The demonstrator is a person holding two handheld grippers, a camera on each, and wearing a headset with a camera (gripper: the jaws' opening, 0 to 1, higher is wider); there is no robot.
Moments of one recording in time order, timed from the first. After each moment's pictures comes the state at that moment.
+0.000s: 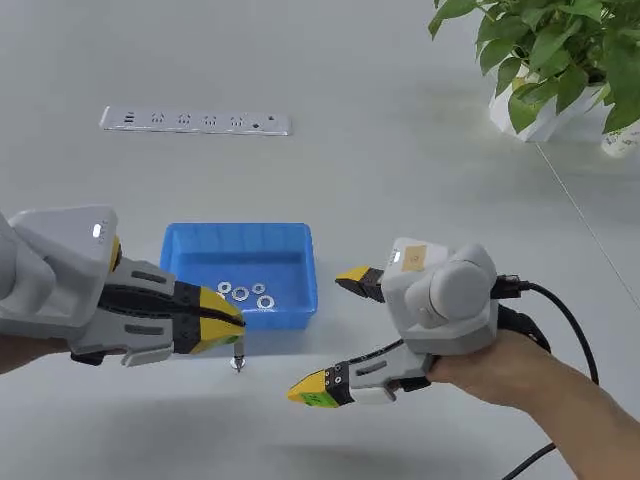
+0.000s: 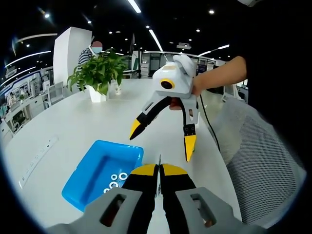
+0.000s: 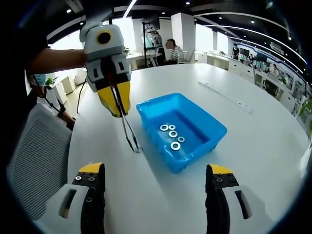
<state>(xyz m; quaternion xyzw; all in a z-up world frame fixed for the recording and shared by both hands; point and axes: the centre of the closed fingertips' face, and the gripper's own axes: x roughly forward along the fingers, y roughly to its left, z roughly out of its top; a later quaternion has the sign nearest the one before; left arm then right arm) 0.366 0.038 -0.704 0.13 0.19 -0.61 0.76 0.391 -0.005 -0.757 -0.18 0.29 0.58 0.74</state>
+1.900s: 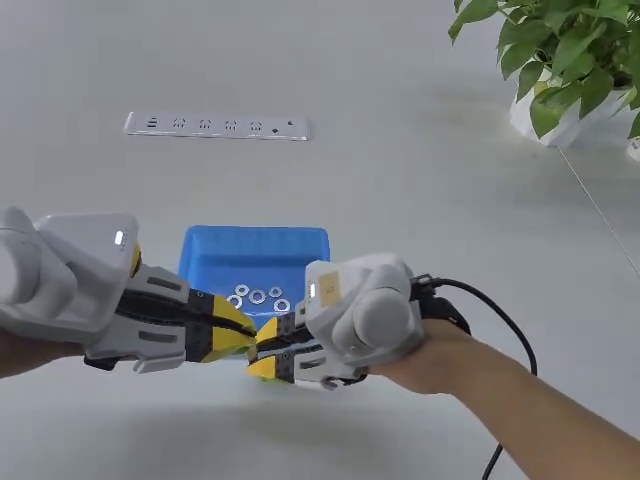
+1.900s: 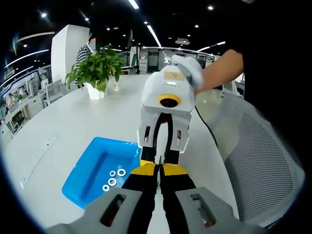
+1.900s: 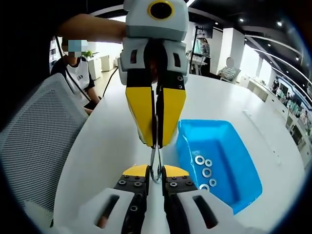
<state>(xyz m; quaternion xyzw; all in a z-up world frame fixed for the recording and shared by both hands) 0.359 0.041 -0.703 0.14 0.21 -0.61 0.75 0.359 0.070 -0.770 -0.27 0.20 0.70 0.63</state>
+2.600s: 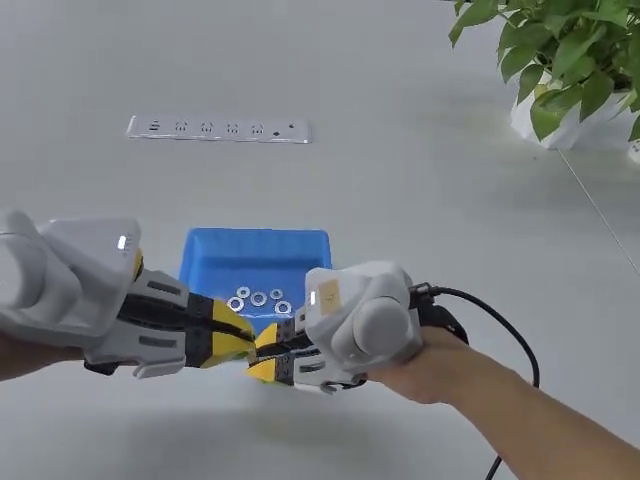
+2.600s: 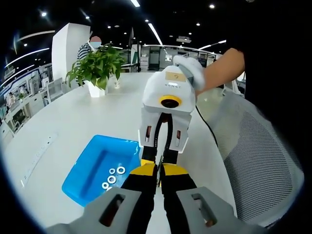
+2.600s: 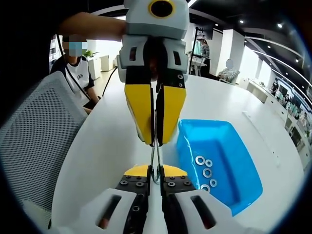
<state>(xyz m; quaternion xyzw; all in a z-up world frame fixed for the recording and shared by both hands) 0.356 0.042 -0.705 0.15 0.22 -0.61 0.75 0.358 0.070 -0.772 -0.27 0.19 0.70 0.63</state>
